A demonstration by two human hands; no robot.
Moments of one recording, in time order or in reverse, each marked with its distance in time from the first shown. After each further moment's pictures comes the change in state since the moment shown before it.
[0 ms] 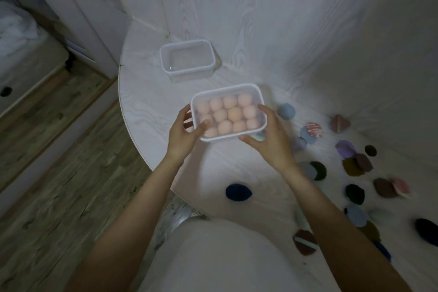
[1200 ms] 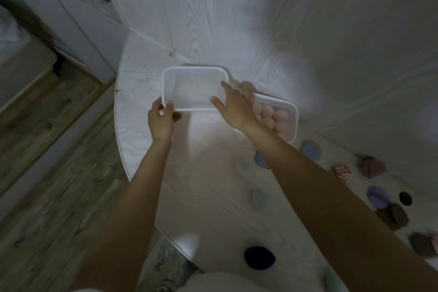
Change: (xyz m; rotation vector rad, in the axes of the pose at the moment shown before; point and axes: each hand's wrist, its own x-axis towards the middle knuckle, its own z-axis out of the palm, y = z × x) left_hand 0.195 -0.014 -0.042 -0.232 0.347 -0.186; right_hand 0.223 -0.069 0.090 -0.404 -0.242 0.029
